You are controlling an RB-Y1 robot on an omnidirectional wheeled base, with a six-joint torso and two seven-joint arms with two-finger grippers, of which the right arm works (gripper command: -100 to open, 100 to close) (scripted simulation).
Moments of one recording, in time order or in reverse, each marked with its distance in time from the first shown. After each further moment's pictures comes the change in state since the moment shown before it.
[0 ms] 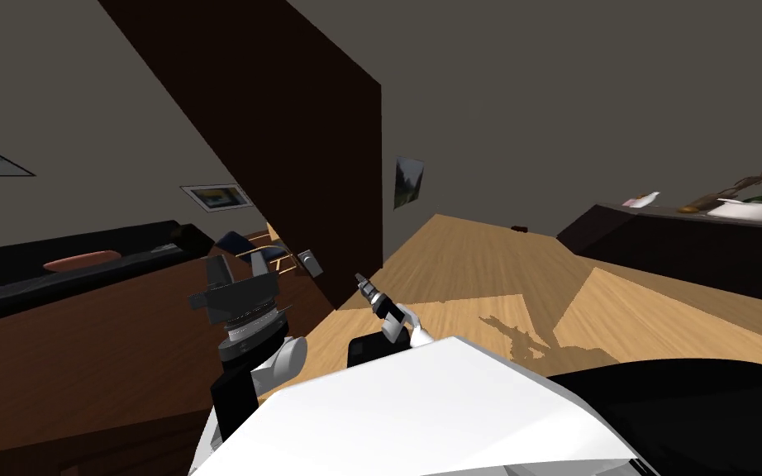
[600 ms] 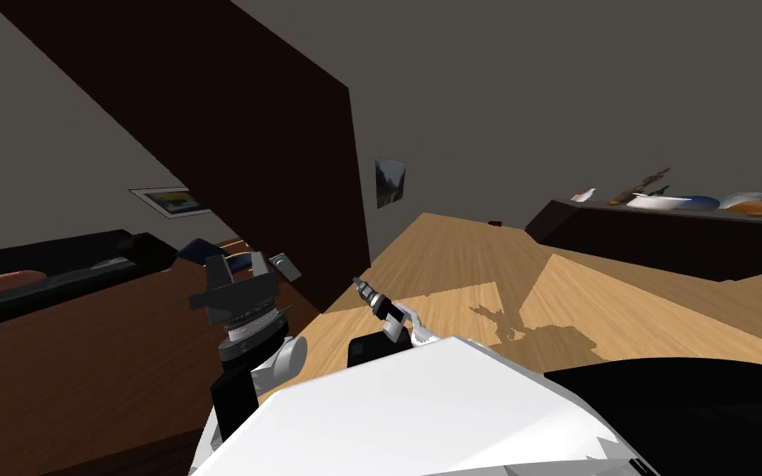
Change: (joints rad) arm -0.059 -0.045 0.071 0.042 -0.001 -0.007 -0.037
